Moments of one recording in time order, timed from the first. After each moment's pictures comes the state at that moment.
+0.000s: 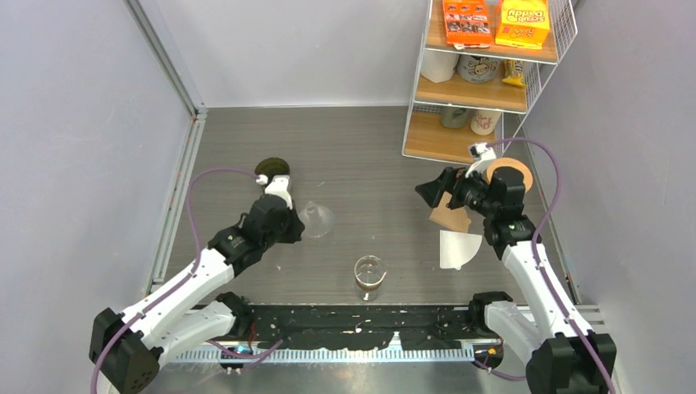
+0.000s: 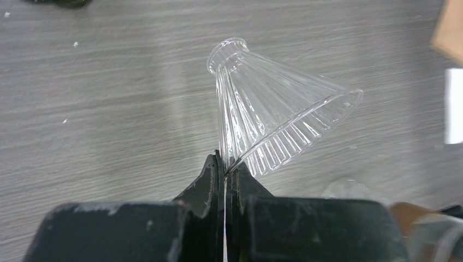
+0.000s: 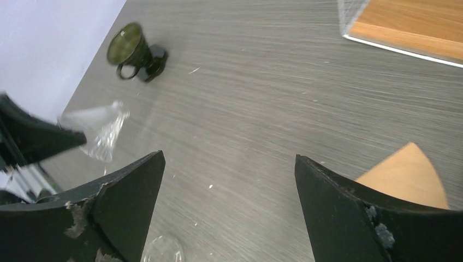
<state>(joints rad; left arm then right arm) -0.64 0.89 0.59 -0.39 -0.19 -0.51 0.02 0.90 0.63 -0.04 -0.56 0.34</state>
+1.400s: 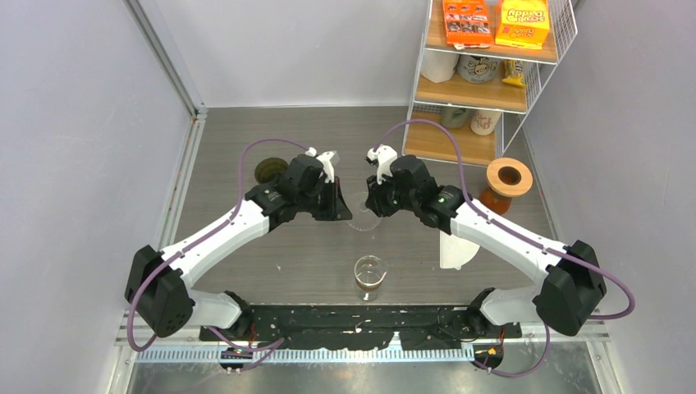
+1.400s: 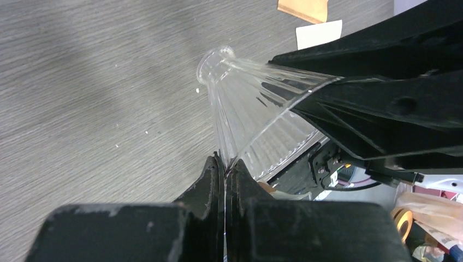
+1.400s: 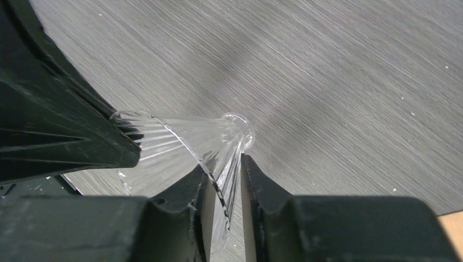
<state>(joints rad) -0.71 1.33 1.05 -0.45 0.24 -0.61 0.72 1.31 1.01 -0.30 -0.08 0.15</state>
